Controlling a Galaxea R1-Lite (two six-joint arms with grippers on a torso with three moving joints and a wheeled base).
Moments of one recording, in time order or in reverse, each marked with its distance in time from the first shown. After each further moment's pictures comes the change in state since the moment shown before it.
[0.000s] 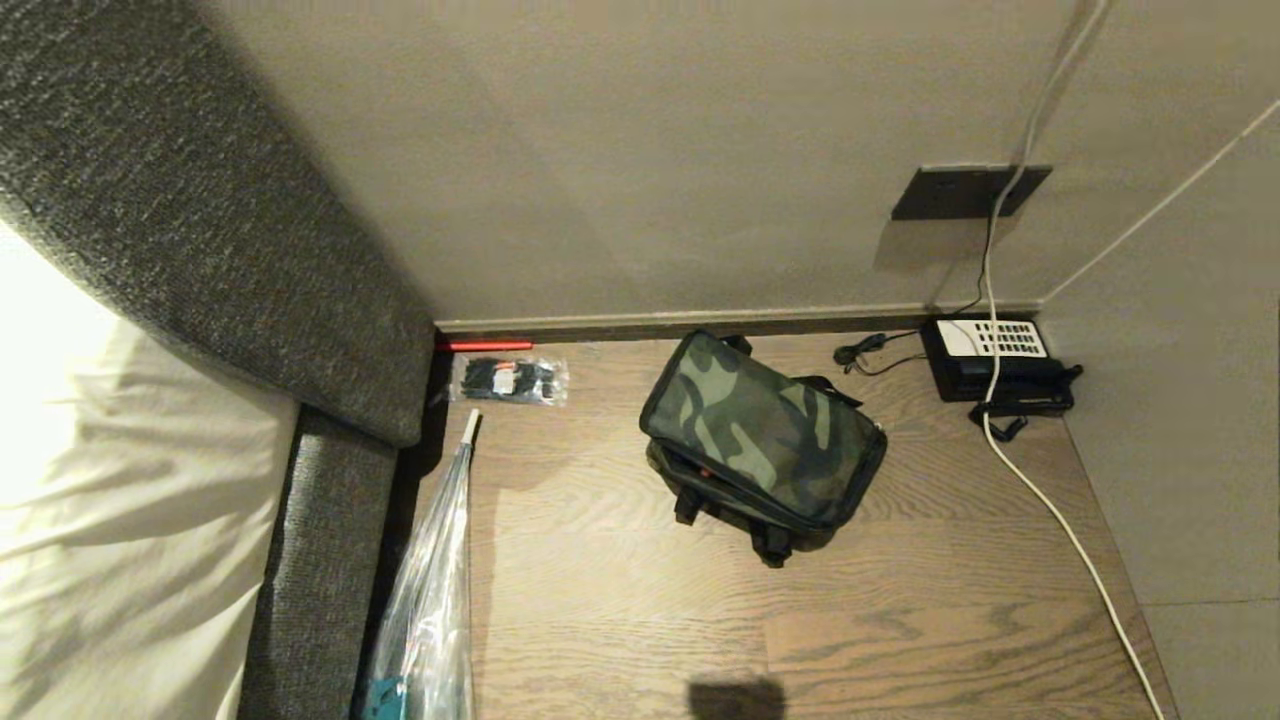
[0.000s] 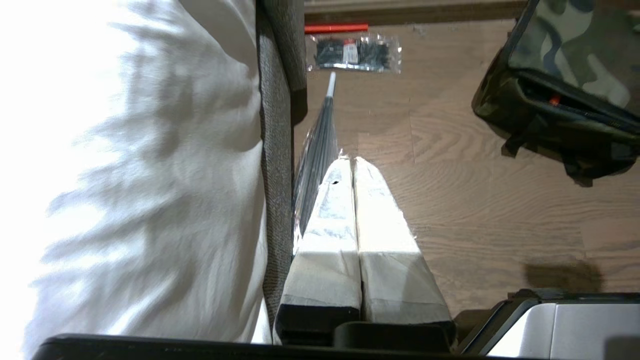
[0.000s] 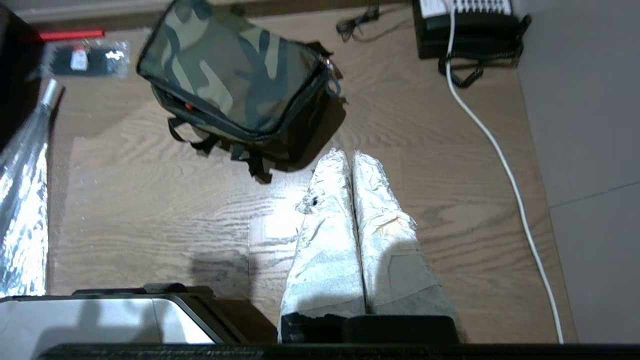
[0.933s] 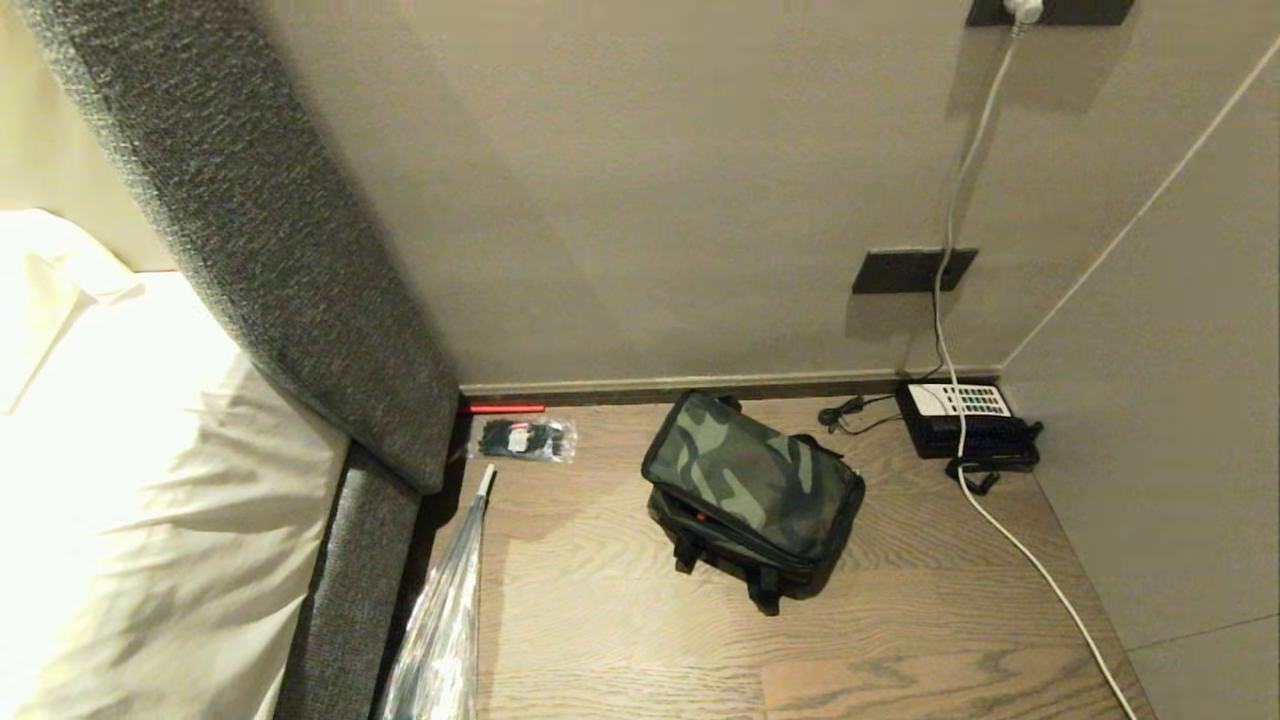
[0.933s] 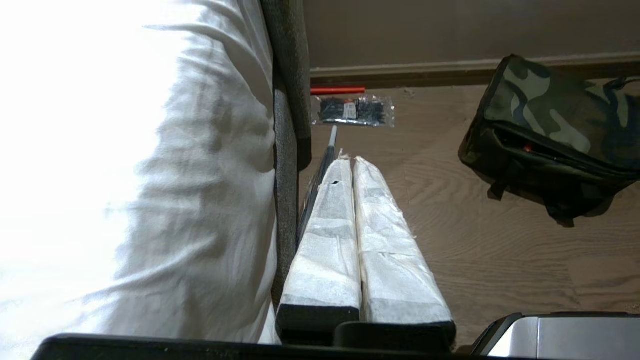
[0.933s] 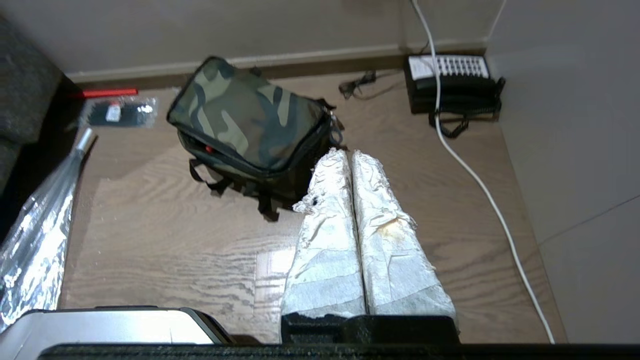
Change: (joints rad) left arm 0.000 0.000 0.000 0.000 0.000 -0.001; right arm 0.000 0.000 0.000 0.000 0.000 0.000
